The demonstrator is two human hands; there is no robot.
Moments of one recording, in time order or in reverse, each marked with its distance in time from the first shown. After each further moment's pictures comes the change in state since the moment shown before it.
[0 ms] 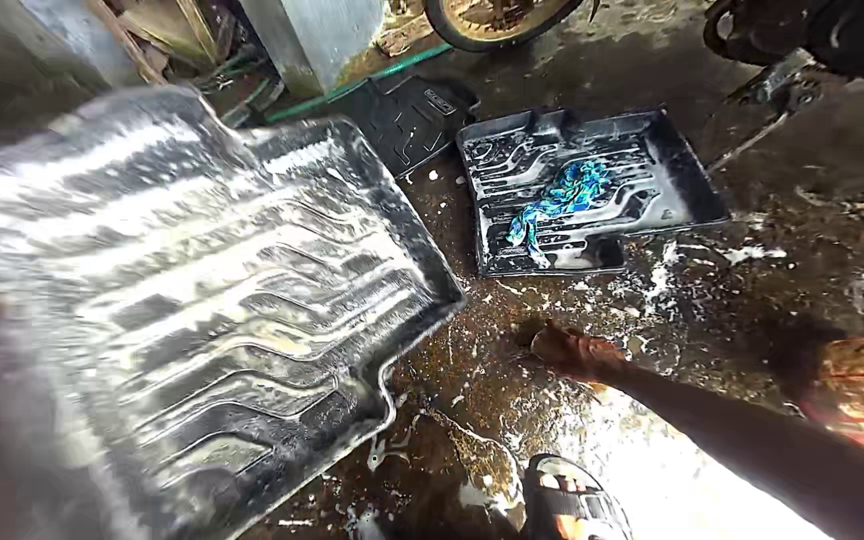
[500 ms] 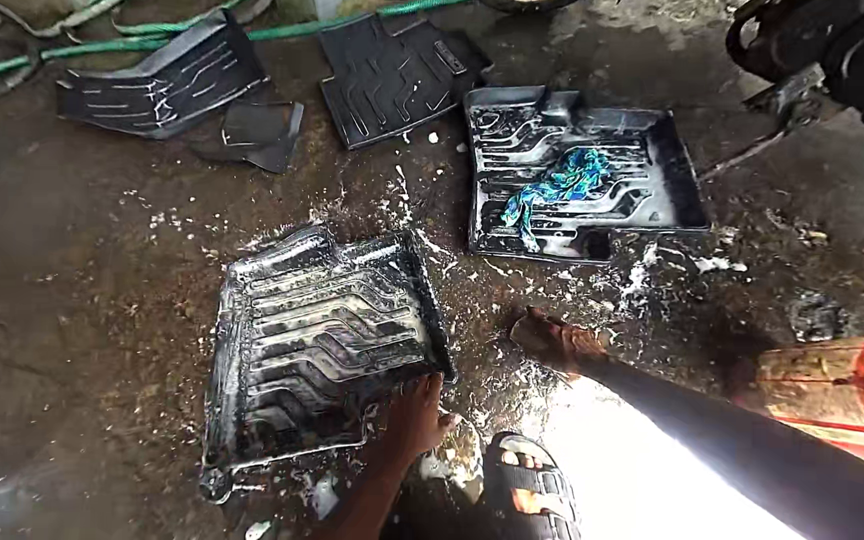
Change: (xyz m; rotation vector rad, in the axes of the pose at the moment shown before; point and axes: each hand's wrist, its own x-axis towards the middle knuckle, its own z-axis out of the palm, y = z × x) left_hand -0.331 -0.029 0.321 0.338 -1.231 0.699; right_hand -0.018 0.001 0.003 -0.102 0.125 -0.081
